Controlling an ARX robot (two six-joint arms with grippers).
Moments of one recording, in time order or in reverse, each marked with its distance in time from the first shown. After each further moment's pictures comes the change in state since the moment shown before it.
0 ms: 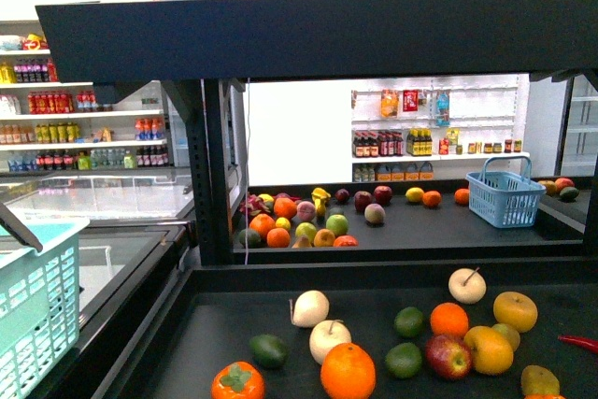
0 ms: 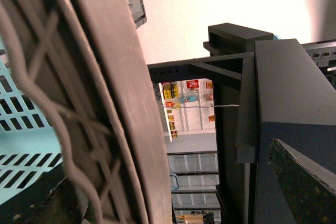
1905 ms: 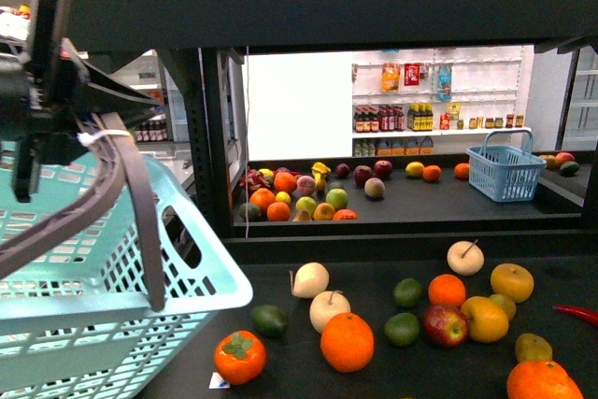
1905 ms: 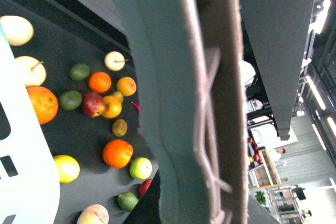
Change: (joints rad) left arm -0.483 -0.284 -0.184 -0.223 0.264 0.476; right arm 0.000 0.000 0.000 0.000 0.003 0.000
